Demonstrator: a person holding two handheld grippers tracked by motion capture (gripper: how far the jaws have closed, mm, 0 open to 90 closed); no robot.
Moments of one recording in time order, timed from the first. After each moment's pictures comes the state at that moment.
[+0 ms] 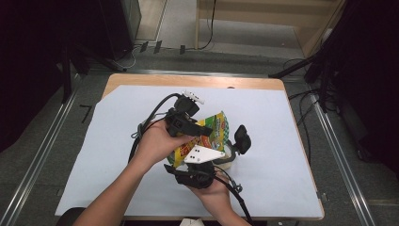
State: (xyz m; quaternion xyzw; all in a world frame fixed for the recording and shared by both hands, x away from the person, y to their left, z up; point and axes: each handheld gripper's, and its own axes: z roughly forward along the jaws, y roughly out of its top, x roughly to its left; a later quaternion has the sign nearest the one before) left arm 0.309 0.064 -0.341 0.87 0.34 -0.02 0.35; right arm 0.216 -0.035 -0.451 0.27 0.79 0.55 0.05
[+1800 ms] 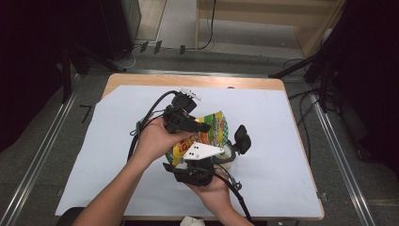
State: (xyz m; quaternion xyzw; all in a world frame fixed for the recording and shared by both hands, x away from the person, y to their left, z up) left arm 0.317 0.070 -0.342 0.87 0.34 -0.02 0.36; right arm 0.220 -0.033 -0.443 0.27 0.80 0.54 0.04
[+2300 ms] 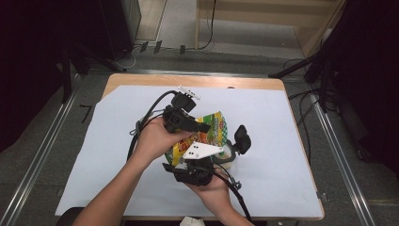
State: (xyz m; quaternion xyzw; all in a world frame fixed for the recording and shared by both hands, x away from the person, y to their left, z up) left arm 0.320 0.072 -0.343 0.86 0.35 -0.04 0.36; right arm 0.222 -0.032 -0.444 0.27 0.80 0.54 0.03
